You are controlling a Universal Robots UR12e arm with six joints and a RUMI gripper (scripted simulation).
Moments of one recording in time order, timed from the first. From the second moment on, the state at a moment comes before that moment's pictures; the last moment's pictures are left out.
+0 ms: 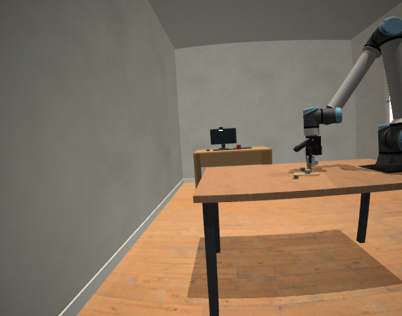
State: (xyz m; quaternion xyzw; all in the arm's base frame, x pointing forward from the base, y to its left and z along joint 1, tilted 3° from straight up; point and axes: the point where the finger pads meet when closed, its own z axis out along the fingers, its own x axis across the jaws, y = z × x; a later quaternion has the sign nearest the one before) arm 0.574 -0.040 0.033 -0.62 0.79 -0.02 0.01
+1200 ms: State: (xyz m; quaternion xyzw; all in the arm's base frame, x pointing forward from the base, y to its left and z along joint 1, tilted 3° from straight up) arm 0.570 -0.037 0.131 -0.62 0.79 -0.02 0.01
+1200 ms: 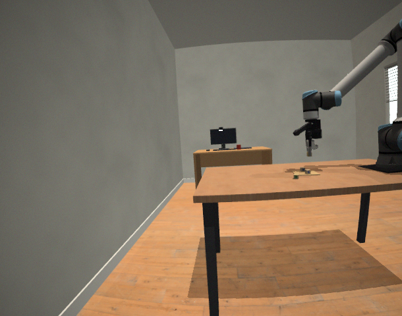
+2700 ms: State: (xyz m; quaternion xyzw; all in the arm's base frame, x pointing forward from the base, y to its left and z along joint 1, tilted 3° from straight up) arm 0.571 -0.042 0.133 -0.51 0.86 -0.02 0.01
